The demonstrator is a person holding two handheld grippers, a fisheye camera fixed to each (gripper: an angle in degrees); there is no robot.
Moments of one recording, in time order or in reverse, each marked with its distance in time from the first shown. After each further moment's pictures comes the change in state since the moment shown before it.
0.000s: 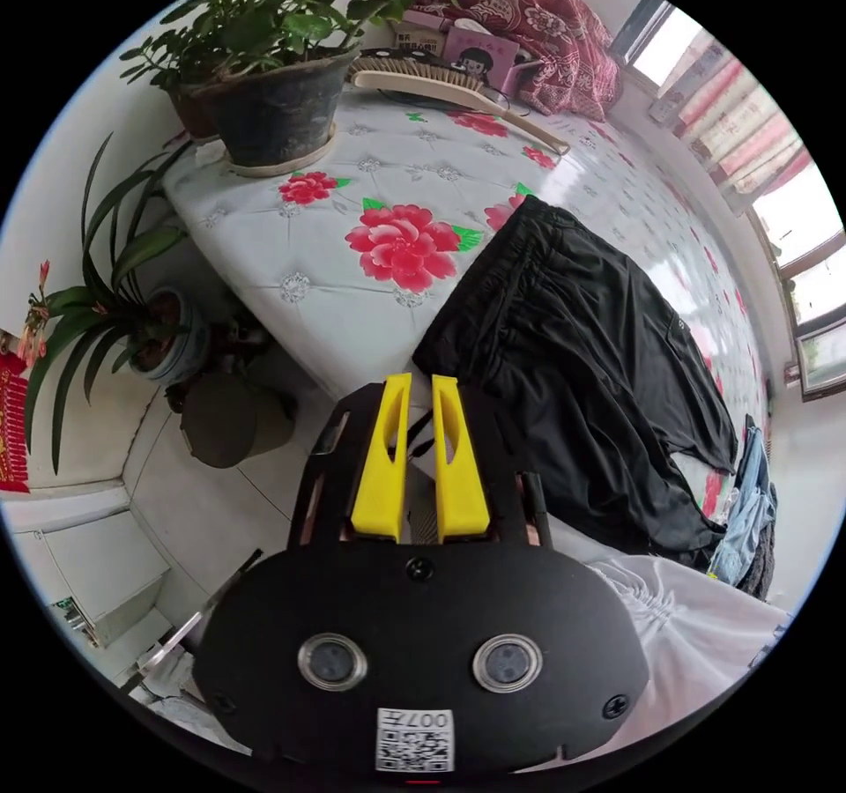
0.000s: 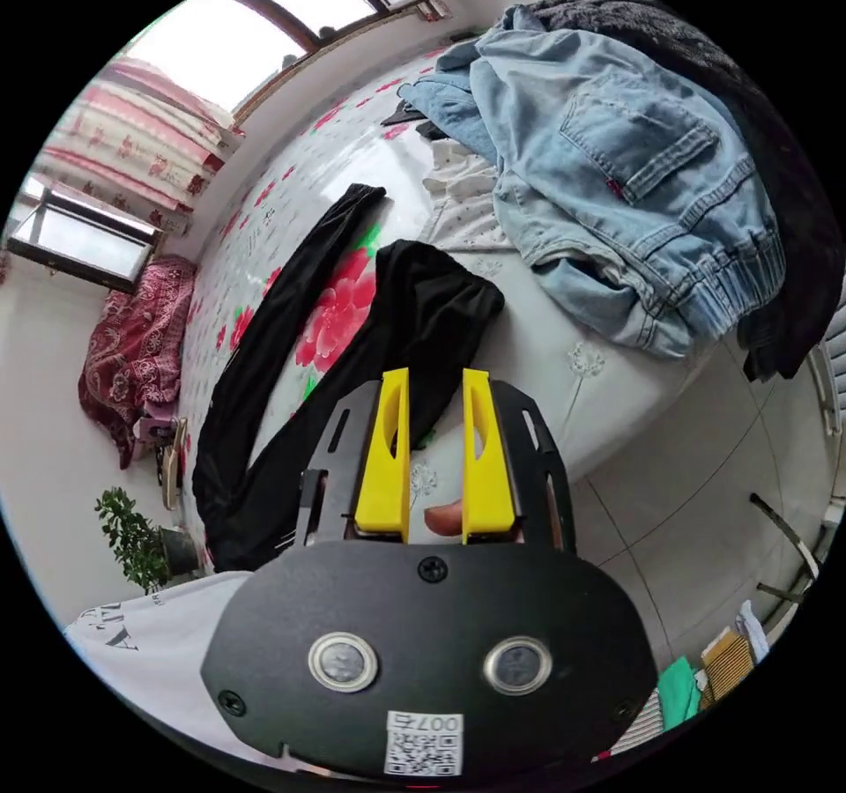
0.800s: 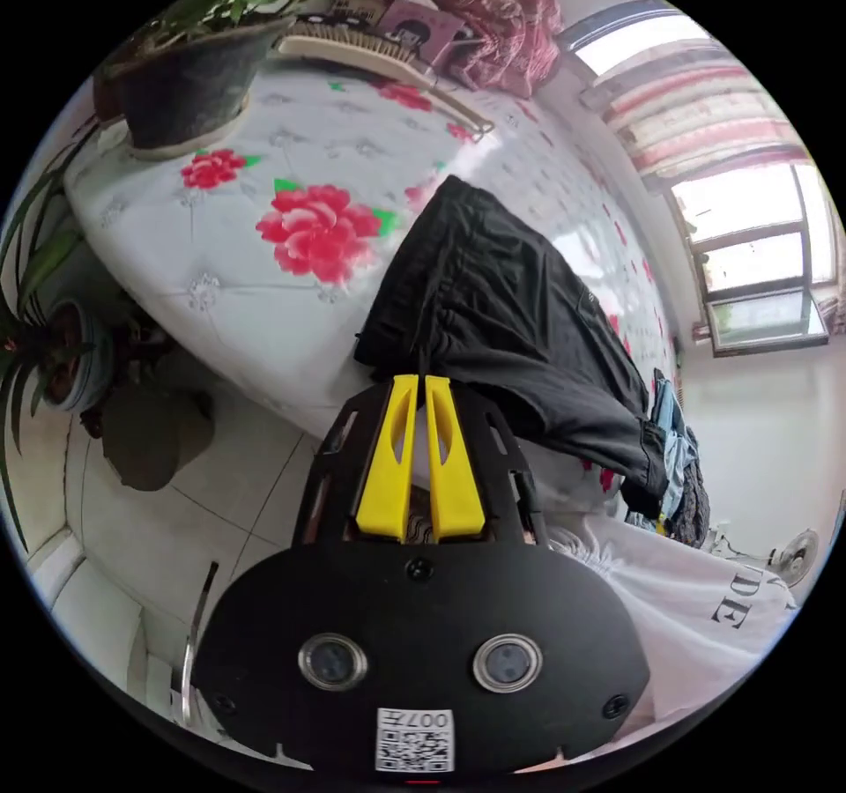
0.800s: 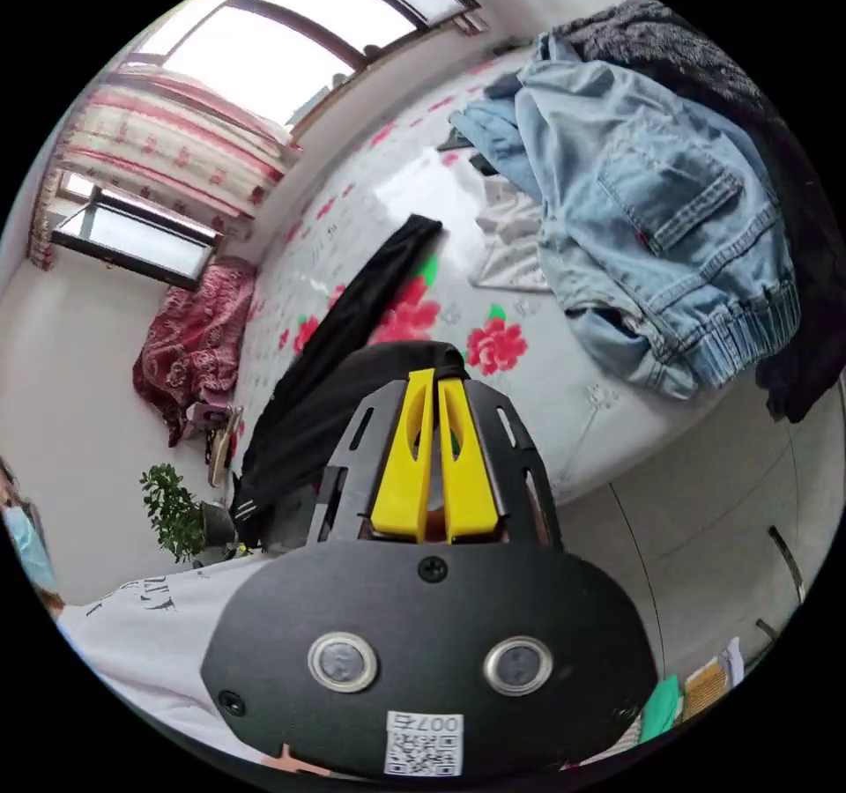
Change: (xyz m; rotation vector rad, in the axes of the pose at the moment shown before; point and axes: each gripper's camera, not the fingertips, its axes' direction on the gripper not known) left arm -0.110 -0.046 0.022 -0.158 0.323 0.055; right arm 0.045 -0.018 -0.027 -0.174 0.000 -0.058
